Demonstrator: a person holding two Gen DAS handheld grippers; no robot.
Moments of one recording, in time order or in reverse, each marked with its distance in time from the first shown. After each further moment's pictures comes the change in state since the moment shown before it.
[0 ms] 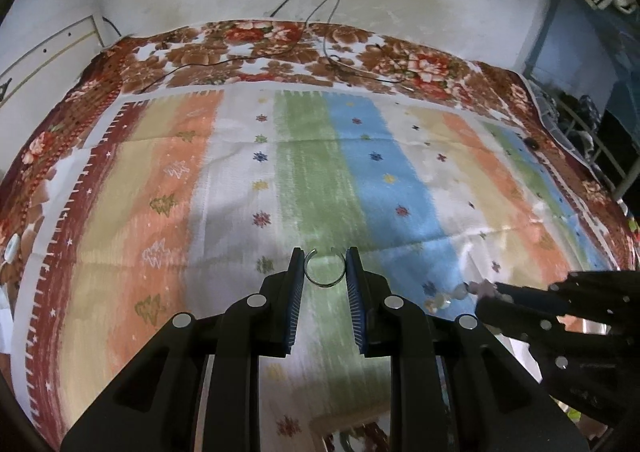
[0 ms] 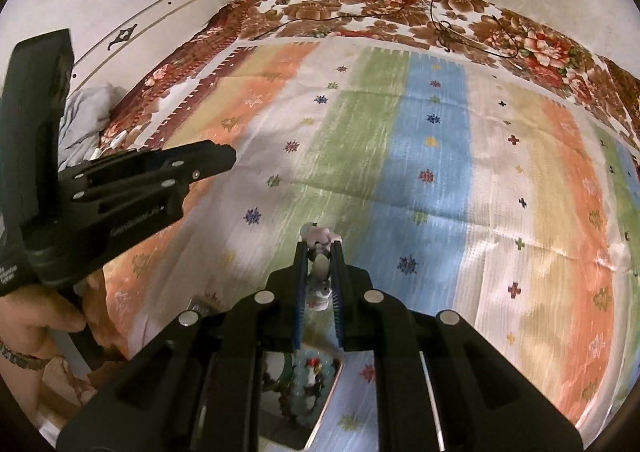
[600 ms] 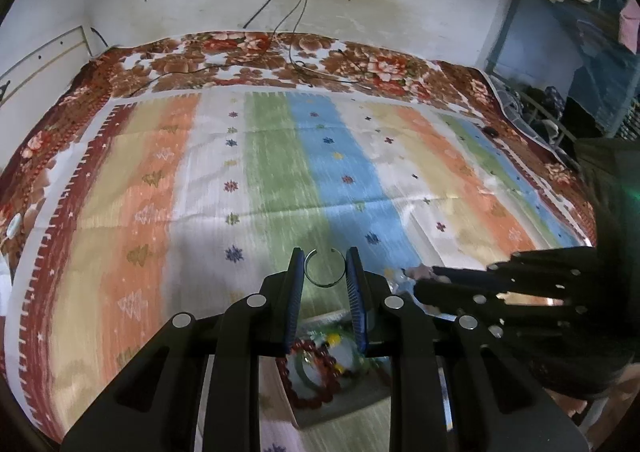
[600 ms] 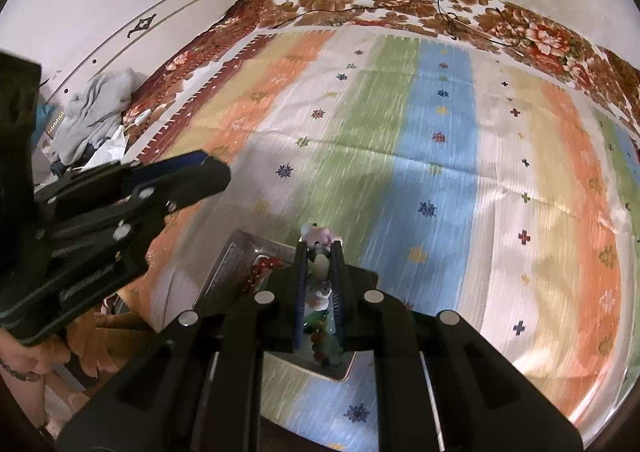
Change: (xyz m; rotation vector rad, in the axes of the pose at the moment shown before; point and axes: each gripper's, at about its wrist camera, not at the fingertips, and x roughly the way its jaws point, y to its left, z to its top) left arm -0.068 -0.032 -0.057 0.034 -0.036 -0.086; right arm -0.033 0.026 -0.051 -0.001 0.011 0.036
